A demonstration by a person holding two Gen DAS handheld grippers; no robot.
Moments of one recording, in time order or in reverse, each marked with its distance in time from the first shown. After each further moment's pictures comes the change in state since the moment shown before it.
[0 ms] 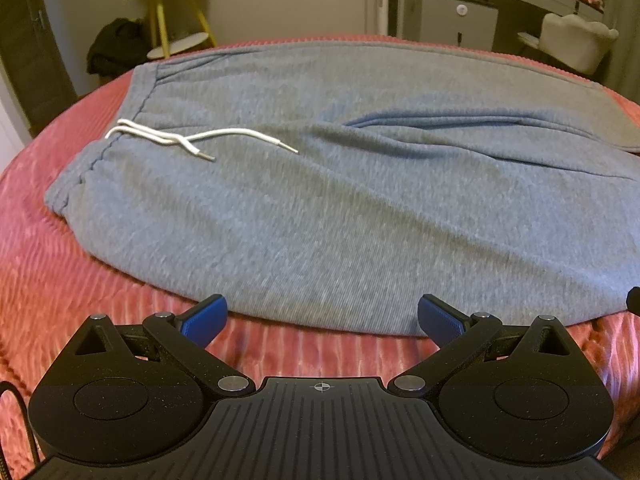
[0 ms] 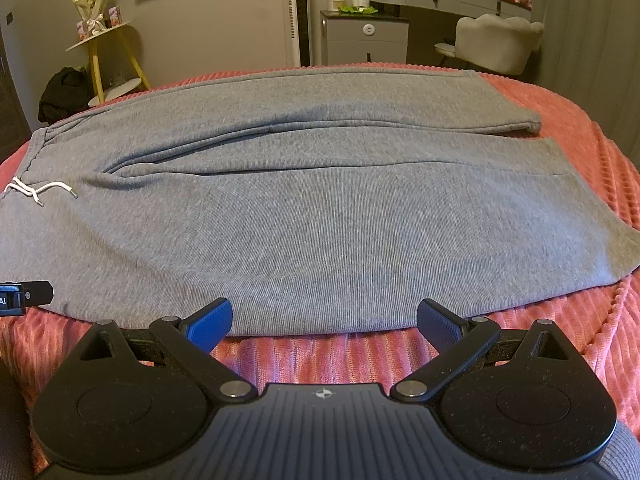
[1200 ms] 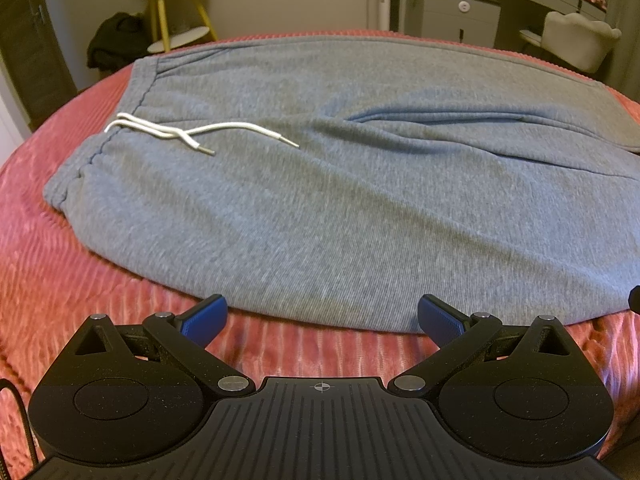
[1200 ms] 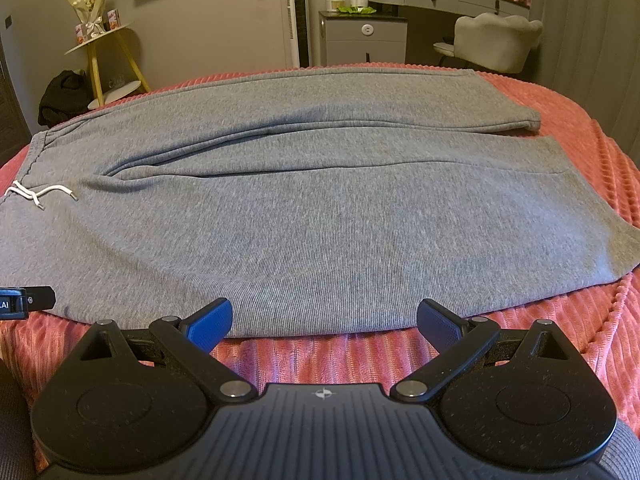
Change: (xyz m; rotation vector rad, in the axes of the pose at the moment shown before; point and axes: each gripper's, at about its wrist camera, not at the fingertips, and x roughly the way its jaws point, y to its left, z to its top) left arm 0.002 0.000 -0.001 -0.004 0.012 -0.001; right arm 0.000 -0.001 0.000 0.011 -0.001 0.005
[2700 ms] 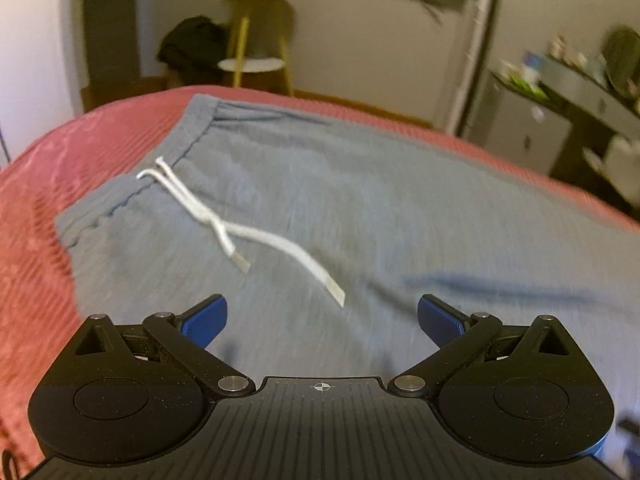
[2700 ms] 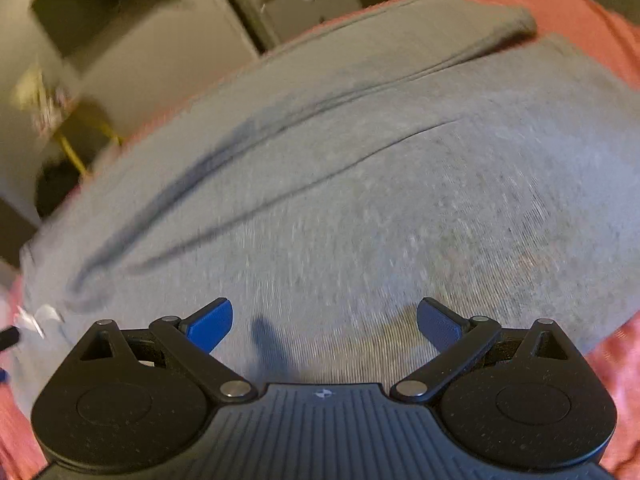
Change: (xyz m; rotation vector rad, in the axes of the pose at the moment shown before) left arm 0.032 0.033 0.097 -0.335 -0.175 0.070; right arm 0.089 -0.074 0.040 0.412 0.053 0.169
